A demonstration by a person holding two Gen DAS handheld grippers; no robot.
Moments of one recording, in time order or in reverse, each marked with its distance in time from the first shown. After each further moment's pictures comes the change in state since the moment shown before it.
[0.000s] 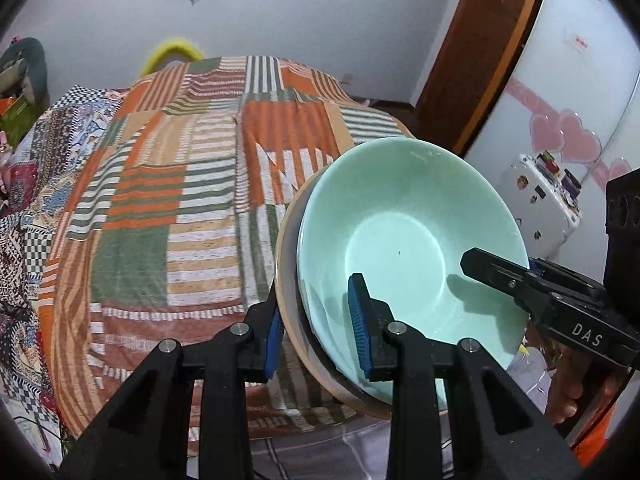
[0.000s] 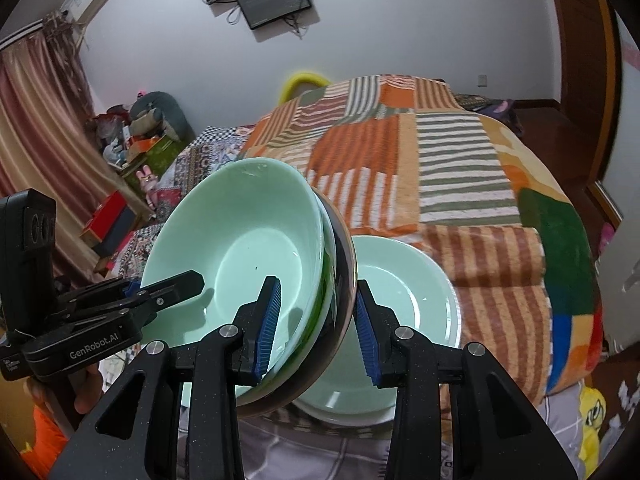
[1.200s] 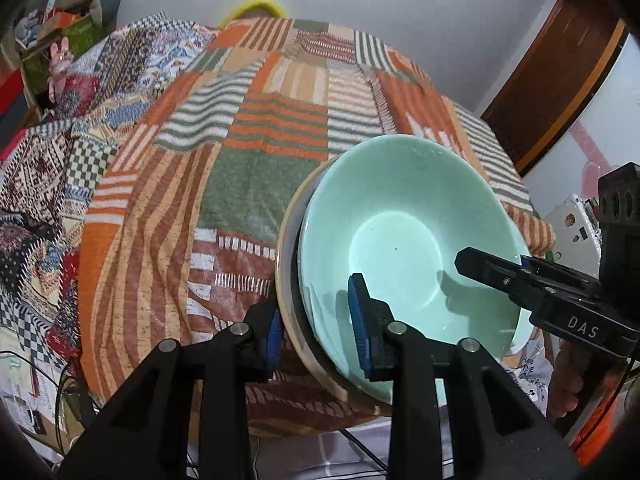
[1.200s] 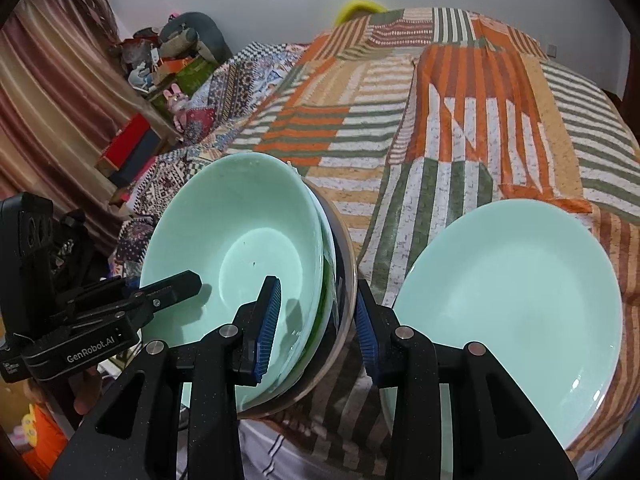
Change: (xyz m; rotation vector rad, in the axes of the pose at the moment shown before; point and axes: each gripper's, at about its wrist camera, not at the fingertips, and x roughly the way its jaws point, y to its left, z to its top) left arm -0.011 0.146 -0.049 -0.242 0.031 0.103; right arm 0.103 0.092 -0.012 -0.128 0.232 0.125
